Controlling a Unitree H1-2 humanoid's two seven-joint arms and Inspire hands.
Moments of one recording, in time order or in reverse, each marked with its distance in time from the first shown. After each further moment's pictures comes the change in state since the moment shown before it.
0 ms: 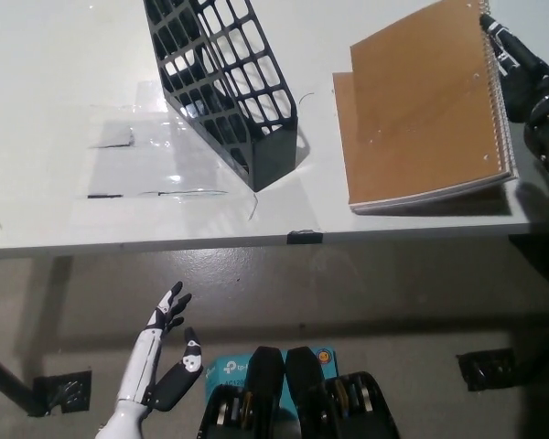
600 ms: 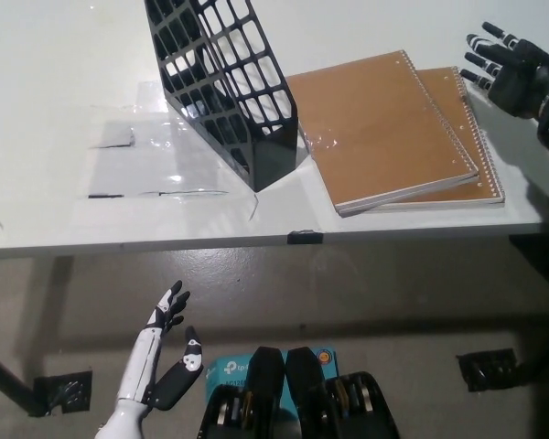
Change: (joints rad) left_arm -0.002 0.000 0.000 0.000 0.000 0.000 0.000; right_arm 0.001 -0.043 0.254 0.000 -0.137 -0.003 0.213
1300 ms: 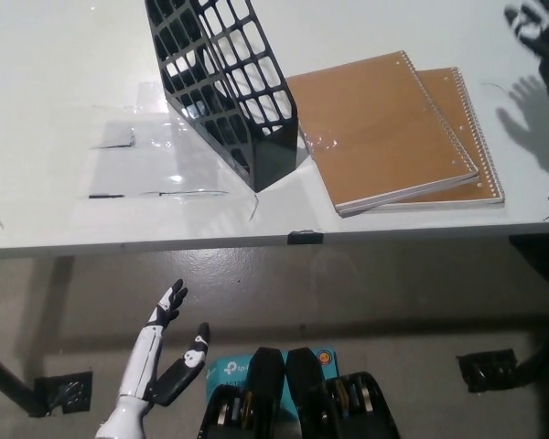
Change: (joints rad) left_arm -0.017 0.000 0.000 0.020 -0.001 0.005 -0.001; right_arm 0.312 0.026 0.012 -0.602 -0.039 -0.082 -0.035
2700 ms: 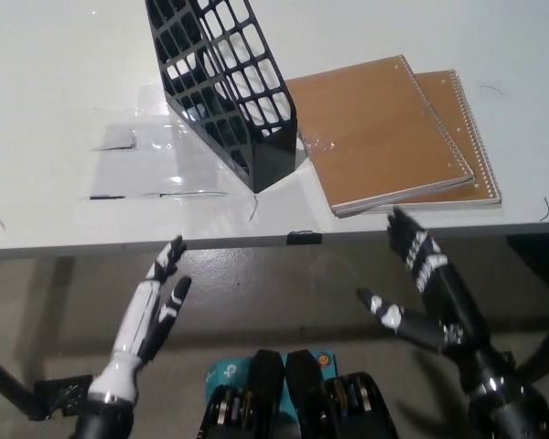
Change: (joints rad) left_arm -0.091 0.055 -0.024 0.017 -0.035 -0.008 -0.015; right_arm 0.801 0.232 0.363 -0.781 -0.302 -0.212 -0.025
